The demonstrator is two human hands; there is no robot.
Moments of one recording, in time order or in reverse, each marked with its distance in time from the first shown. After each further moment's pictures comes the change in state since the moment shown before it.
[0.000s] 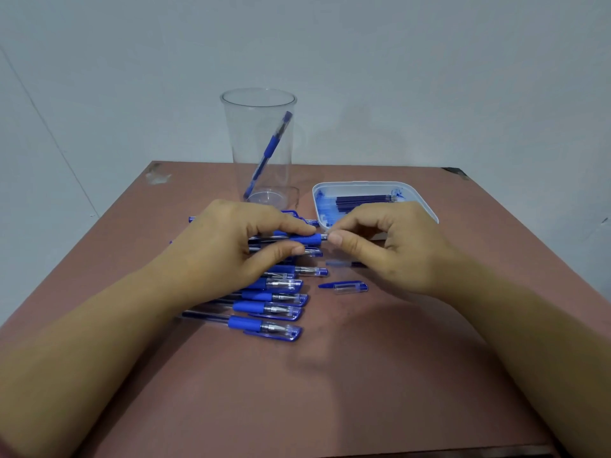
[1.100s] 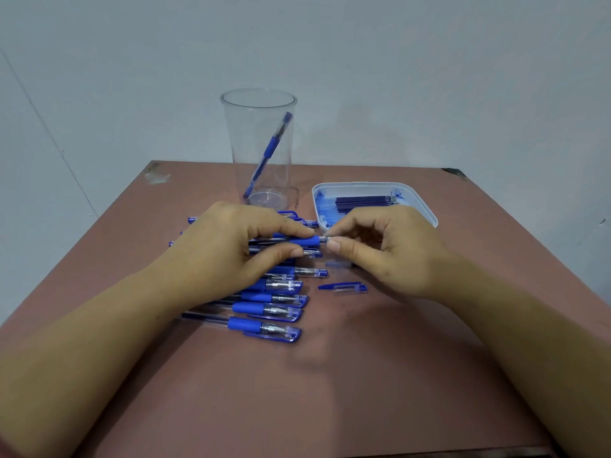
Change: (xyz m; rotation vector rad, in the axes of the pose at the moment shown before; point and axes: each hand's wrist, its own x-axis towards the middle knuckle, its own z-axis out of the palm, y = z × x) left_hand -0.001 -0.005 0.001 0.016 -0.006 0.001; right_hand 0.001 0.000 0.002 -0.004 -0.023 0.092
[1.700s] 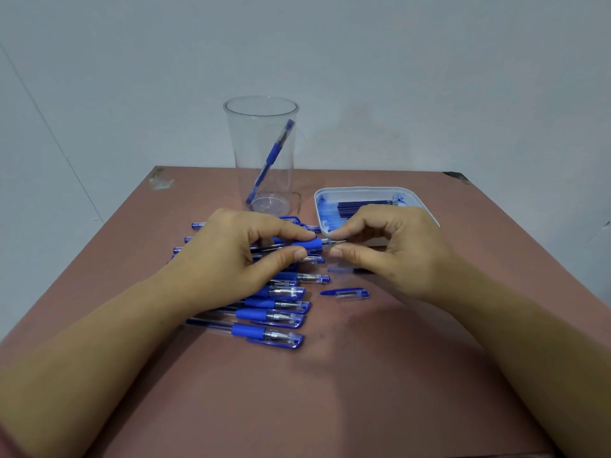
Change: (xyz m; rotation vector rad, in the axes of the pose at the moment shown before) left_hand 0.001 0.005 0.000 -0.042 0.006 -0.115; right_hand -0.001 -0.009 -0.003 0.085 0.085 -0.047
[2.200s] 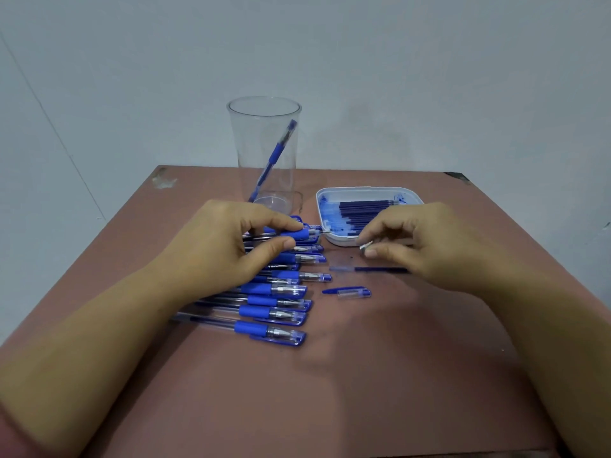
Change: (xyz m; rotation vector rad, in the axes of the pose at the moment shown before) left_hand 0.002 -0.007 -0.009 0.069 0.039 0.021; right_hand -0.001 0.006 -0.032 -0.250 -0.170 0.107
